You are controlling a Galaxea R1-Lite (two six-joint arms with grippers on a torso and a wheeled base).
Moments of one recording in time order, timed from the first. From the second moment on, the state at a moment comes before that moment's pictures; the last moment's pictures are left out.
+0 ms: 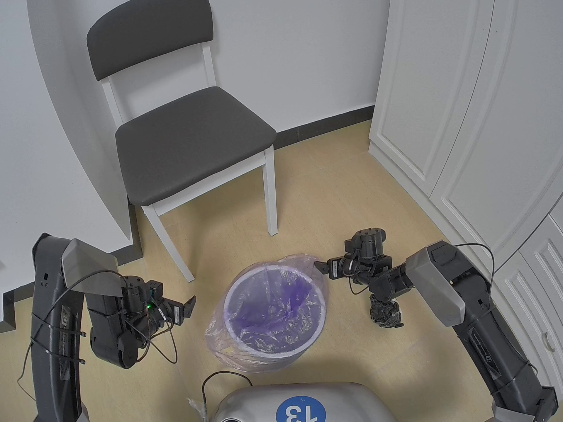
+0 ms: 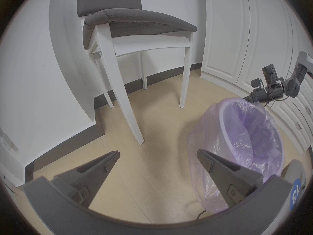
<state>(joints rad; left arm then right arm) -0.10 2.54 -0.54 -1.55 -0.04 0.13 0.34 2.94 -1.90 -0.54 0.10 0.12</state>
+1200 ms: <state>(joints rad) -0.10 2.52 -0.50 -1.55 0.01 0.04 0.33 2.73 -1.74 -0.22 0.00 -0.02</state>
